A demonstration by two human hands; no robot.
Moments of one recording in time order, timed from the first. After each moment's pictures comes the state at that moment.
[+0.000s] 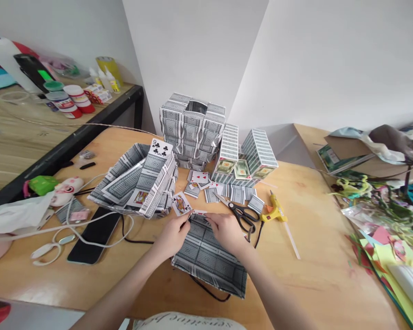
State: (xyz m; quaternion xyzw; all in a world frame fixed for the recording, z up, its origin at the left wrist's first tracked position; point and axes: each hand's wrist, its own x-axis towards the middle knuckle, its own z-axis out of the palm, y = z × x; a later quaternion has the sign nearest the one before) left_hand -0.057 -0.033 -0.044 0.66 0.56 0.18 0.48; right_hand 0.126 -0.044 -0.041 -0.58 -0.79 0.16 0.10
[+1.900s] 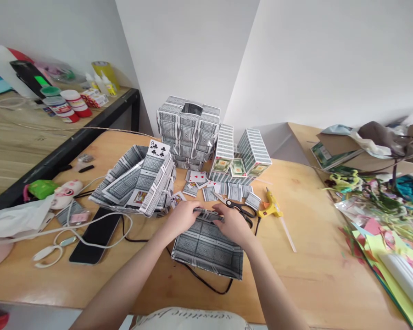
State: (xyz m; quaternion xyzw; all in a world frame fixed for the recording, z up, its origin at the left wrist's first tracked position) left_hand -0.032 0.007 -0.047 0.79 0.46 0.16 0.37; right_hand 0.147 -0.042 -0.032 -0.65 -0.69 0.28 0.15
